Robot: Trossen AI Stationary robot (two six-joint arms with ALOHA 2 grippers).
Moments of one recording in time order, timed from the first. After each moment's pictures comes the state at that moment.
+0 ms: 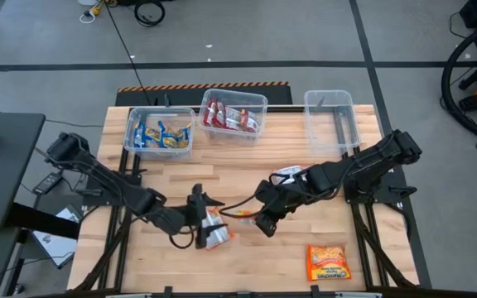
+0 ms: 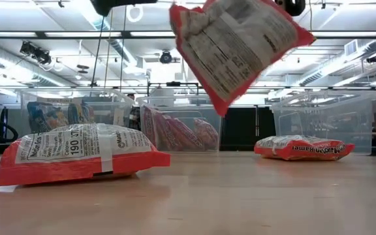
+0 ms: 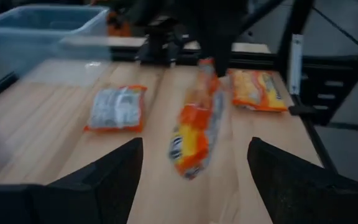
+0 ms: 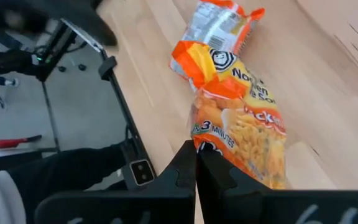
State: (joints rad) left arm -0.58 1.40 0.89 0.10 -0.66 -0.30; right arm 0.36 1.60 1.40 -0.65 -0.01 1.02
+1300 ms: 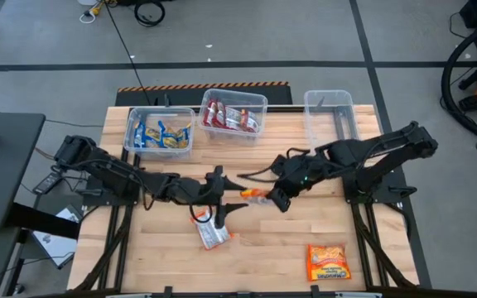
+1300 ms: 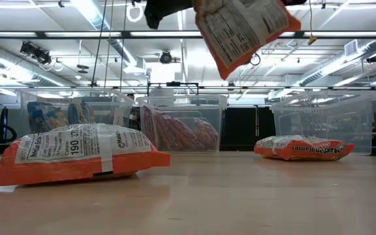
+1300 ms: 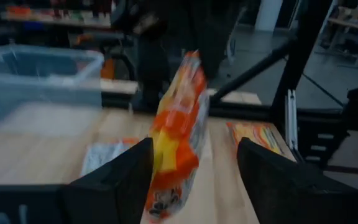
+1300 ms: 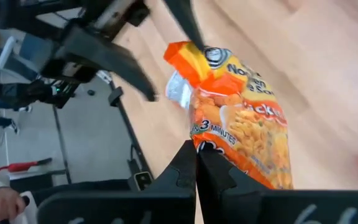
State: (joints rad) left arm -0.31 1.50 0.89 0.46 -0.35 -0.16; right arm 0.27 1.40 1.40 -0.76 0.00 0.99
